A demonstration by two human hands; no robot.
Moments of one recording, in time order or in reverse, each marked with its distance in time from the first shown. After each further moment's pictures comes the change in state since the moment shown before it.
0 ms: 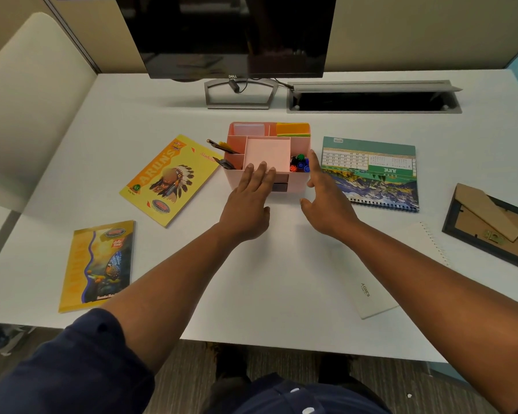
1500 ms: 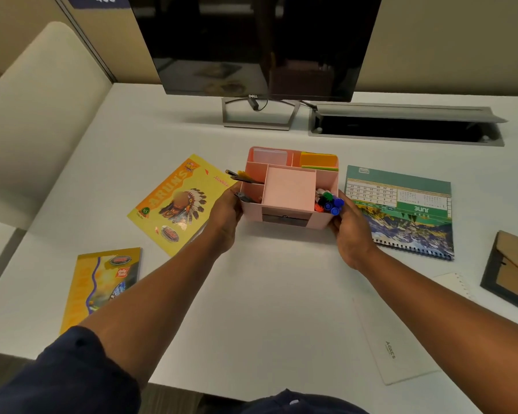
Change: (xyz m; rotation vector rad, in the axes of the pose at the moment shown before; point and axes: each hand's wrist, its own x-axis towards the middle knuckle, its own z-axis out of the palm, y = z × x) left_hand 0.057 -0.065 -0.025 -1.472 0.161 -0.622; right_hand 0.062 0.002 0.016 1.231 0.027 0.482
